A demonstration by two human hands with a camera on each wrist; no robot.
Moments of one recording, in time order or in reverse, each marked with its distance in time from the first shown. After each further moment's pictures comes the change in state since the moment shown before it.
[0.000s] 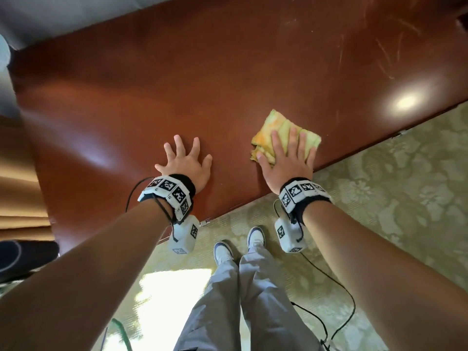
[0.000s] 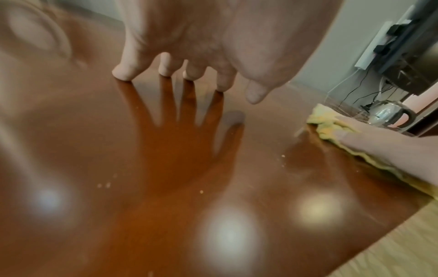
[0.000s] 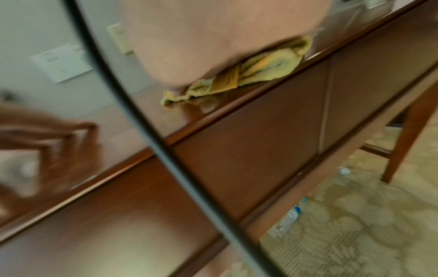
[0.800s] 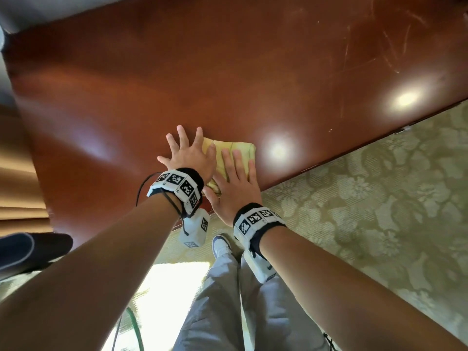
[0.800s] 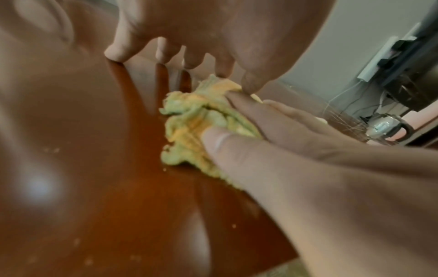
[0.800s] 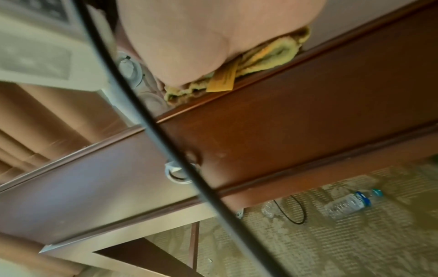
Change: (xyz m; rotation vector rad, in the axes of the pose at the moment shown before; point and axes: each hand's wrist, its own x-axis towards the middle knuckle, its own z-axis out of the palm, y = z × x) left_hand -0.001 0.009 0.006 -0.102 0.079 -0.023; right_hand -0.068 -0.089 0.039 -0.050 -0.034 -0.432
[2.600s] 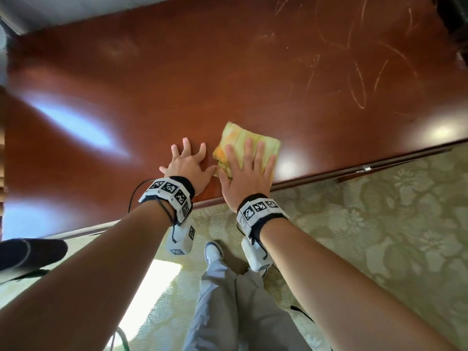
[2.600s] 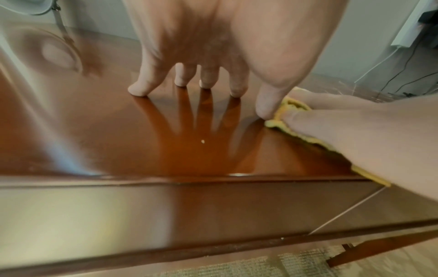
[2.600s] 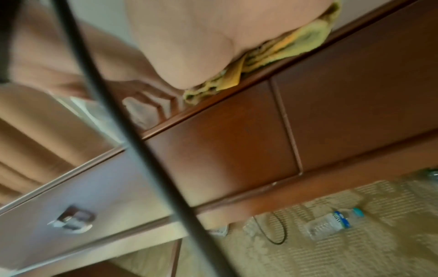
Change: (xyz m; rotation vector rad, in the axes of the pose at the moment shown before) left_hand -0.011 0.139 0.040 0.123 -0.049 -0.072; right_hand 0.013 0.188 -0.036 0.029 0.124 0.046
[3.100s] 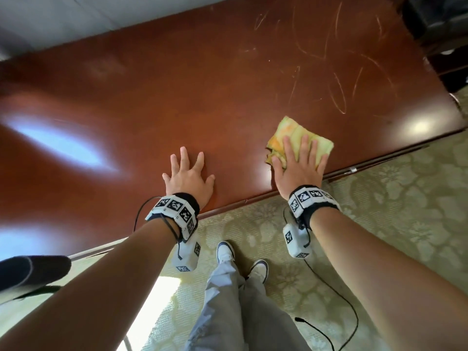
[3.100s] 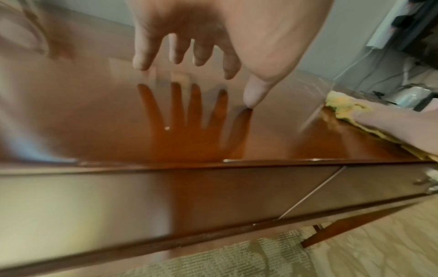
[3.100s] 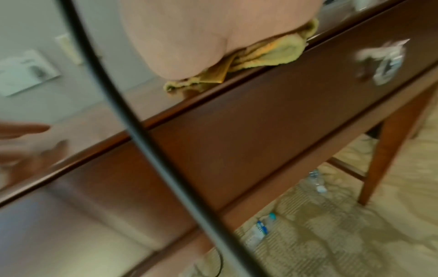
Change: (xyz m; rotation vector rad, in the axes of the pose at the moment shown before) left_hand -0.009 0.018 -0.002 -0.068 0.086 0.033; right_hand 0.021 0.117 -0.034 0.003 -0.020 0.320
